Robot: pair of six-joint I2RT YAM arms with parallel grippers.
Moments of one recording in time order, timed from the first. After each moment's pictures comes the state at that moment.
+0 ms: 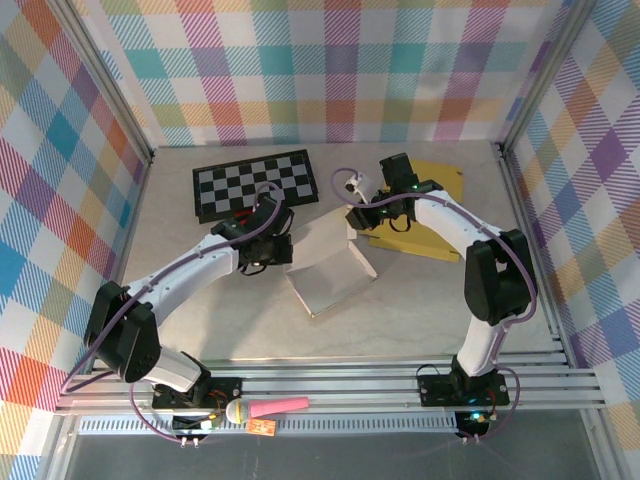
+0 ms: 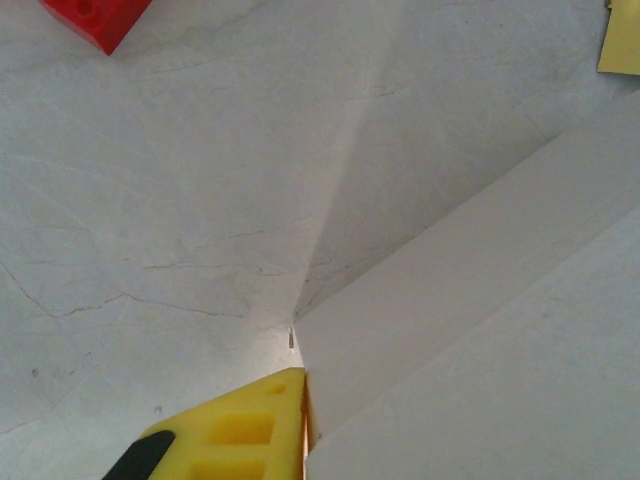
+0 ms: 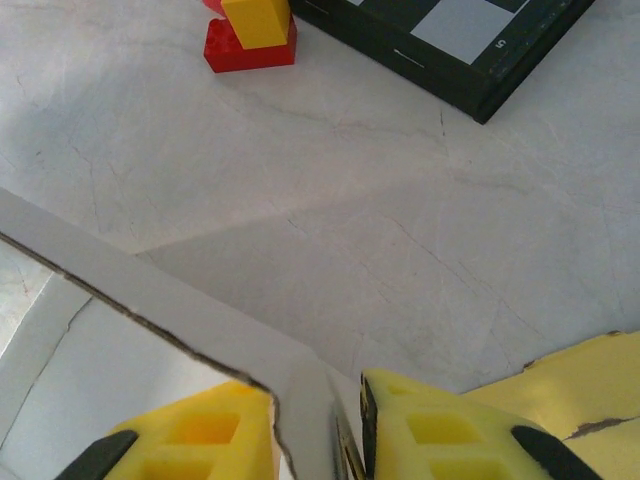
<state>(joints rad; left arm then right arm) -0.60 1.47 1.13 -0.74 -0.12 -0.56 0.39 1.81 1.40 -0.53 -0.53 -0.37</state>
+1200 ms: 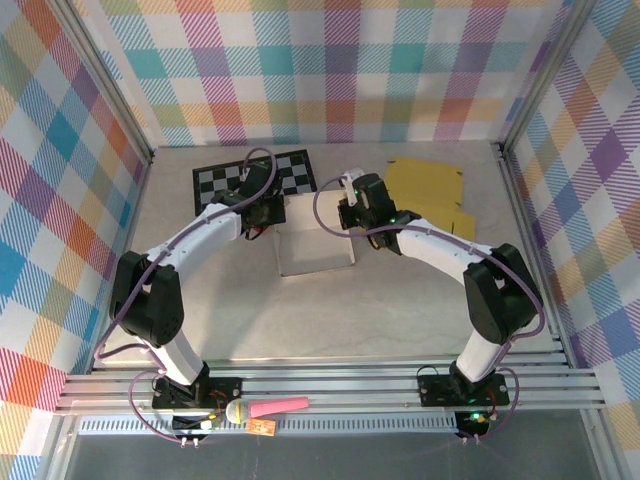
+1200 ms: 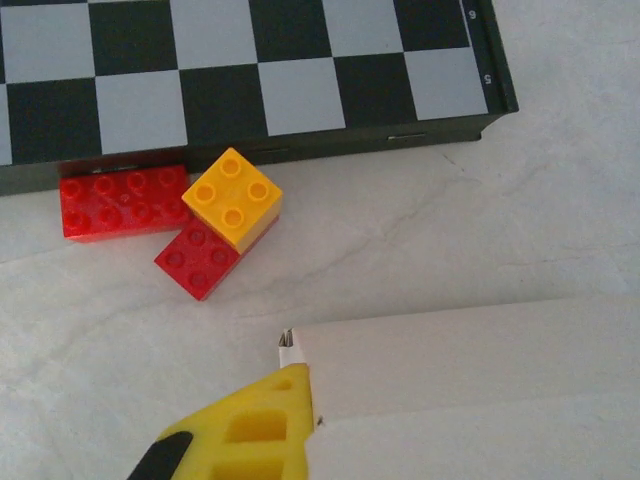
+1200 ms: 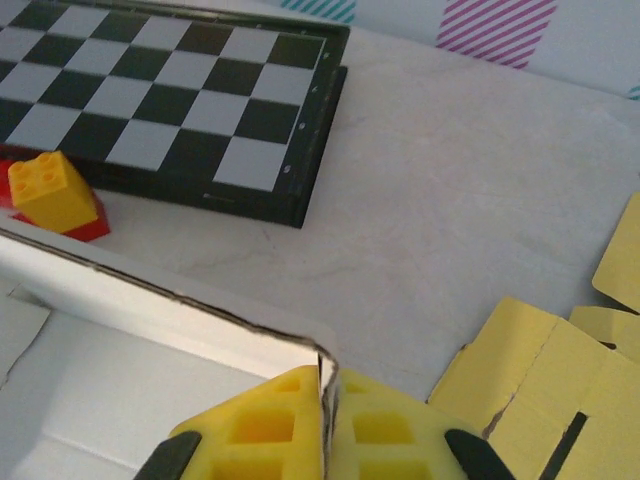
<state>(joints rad) -0.44 1.68 1.33 -0.57 -0.19 -0.47 0.62 1.70 1.16 -0.02 0.13 0.09</state>
